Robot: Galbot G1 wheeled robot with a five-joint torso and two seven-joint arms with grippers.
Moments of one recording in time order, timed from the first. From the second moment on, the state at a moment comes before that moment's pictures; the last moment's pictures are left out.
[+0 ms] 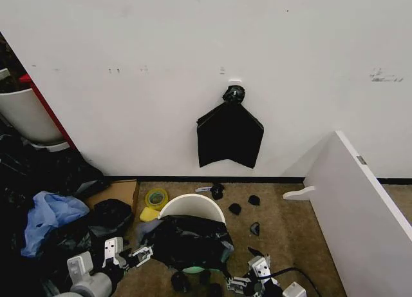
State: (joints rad) left arm 1.89 -0.73 -0.61 -2.32 -1.40 0.35 -0.37; right arm -1.77 0.87 0.10 2.28 0.35 -0.24 0.19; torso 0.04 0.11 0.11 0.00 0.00
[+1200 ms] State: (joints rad) left arm 2.13 -1.01 -0.48 -2.38 -0.47 -0.04 -0.27; right arm -0.60 0.87 -0.43 1.73 1.02 -0.54 0.04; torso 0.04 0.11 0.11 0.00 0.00
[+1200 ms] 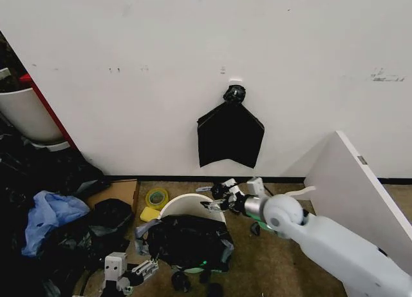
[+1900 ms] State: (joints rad) left arm 2.05 -1.02 -0.47 -2.36 -0.42 -0.06 -0.24; right arm -0.50 0.94 -0.57 1.53 0.89 -0.46 -0.10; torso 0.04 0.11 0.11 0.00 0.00
